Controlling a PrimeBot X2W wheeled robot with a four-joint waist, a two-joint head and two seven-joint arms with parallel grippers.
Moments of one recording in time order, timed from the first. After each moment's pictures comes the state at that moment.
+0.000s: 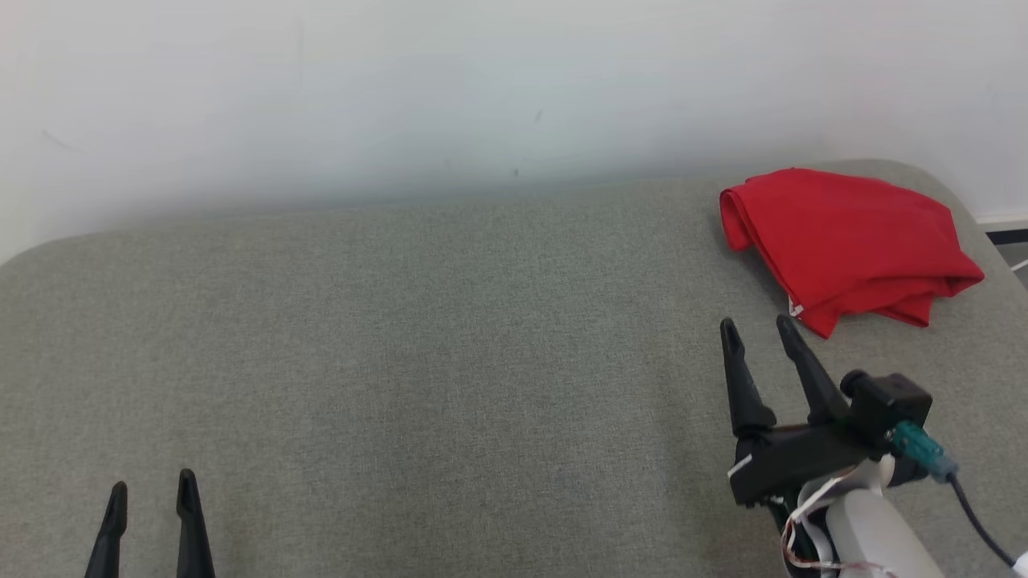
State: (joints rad) left arm 0.03 0.05 0.18 -0.06 -0.18 -0.04 -0.26; right arm -0.36 -0.17 0.30 0.35 0.34 0.13 -0.26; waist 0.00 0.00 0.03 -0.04
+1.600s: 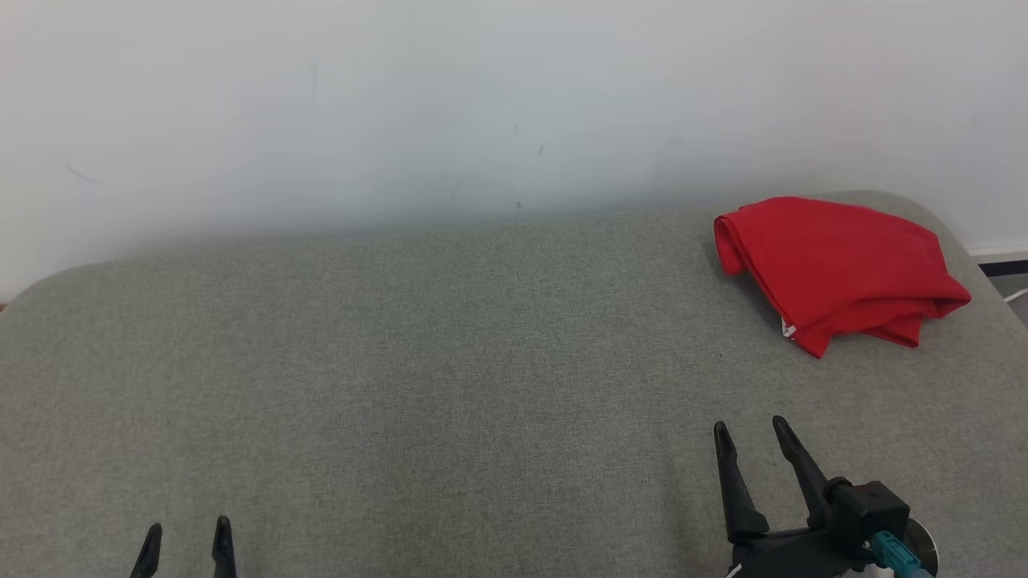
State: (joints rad) left arm 0.08 0.07 0.14 0.00 -0.07 -0.02 -0.26; right arm -0.09 -0.07 0.22 0.19 0.12 0.13 -0.25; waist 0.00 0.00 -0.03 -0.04
